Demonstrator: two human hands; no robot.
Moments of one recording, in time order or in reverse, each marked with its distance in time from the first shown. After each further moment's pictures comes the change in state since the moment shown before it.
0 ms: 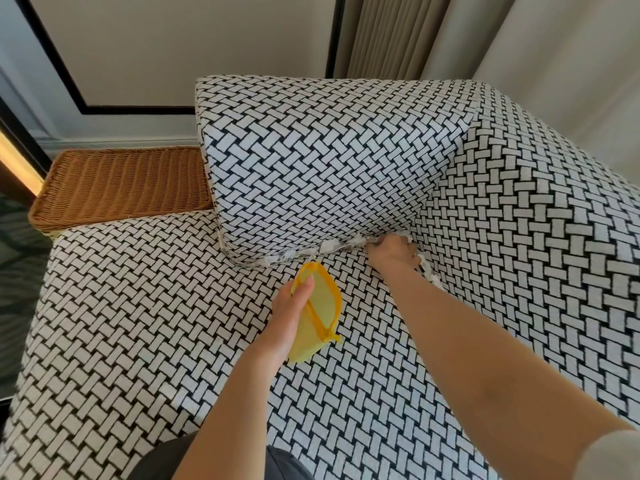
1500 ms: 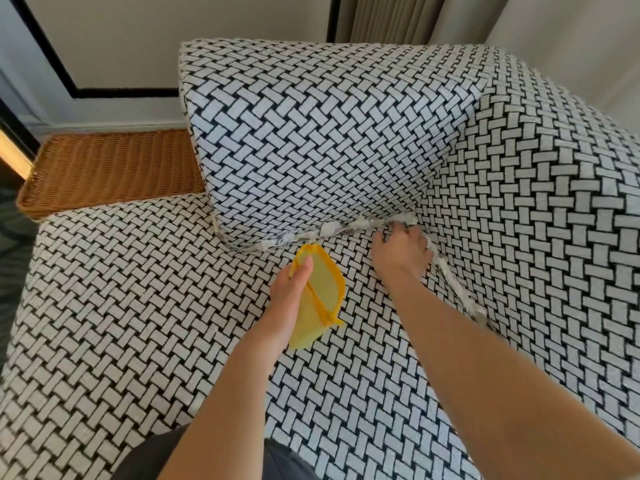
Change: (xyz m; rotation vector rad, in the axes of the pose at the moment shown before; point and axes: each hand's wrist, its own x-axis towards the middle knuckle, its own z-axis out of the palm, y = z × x) left_hand 0.015 -0.009 -0.001 0.028 0.021 -0.018; right_hand -0.027 0.020 0.016 -0.104 0.256 -0.064
